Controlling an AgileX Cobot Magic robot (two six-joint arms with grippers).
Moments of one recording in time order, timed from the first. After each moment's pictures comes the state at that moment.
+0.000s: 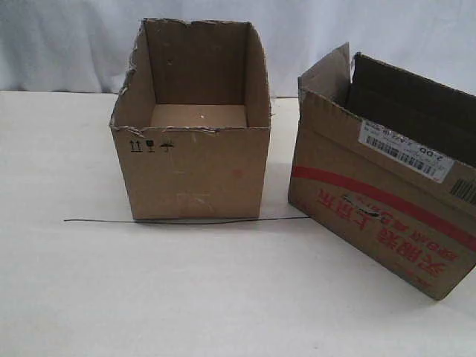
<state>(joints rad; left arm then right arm) -0.04 0.00 0.00 -0.01 0.15 0.05 0.17 0.00 0.00 0.04 0.22 -0.02</state>
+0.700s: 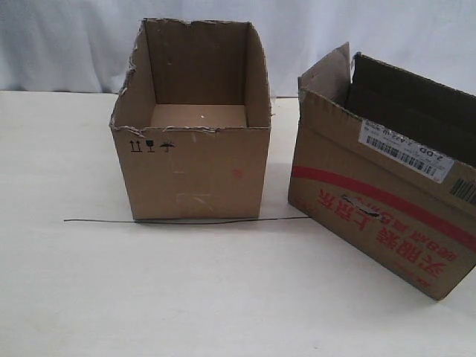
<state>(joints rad) -0.04 0.00 0.00 -0.01 0.15 0.05 0.17 0.00 0.00 0.05 0.20 -0.01</state>
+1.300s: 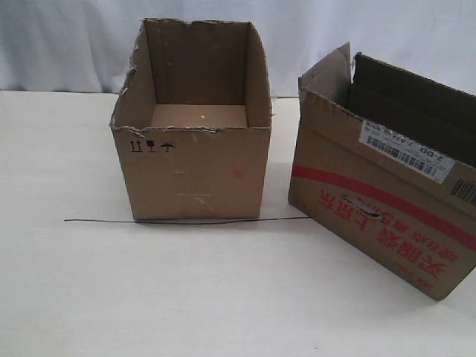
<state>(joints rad) -0.04 0.00 0.00 -0.01 0.15 0.05 0.15 0.05 -0.26 0.29 0.07 -0.09</state>
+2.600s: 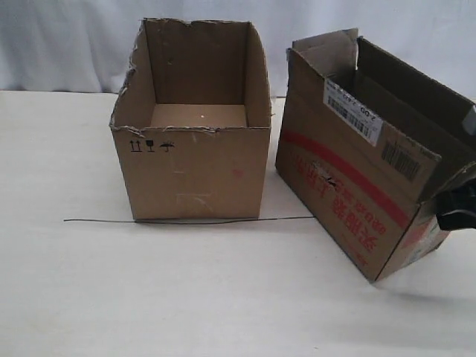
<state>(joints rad) -0.04 0.00 0.00 -0.01 0.15 0.05 -0.02 1.31 -0.76 0.45 0.83 -0.60</state>
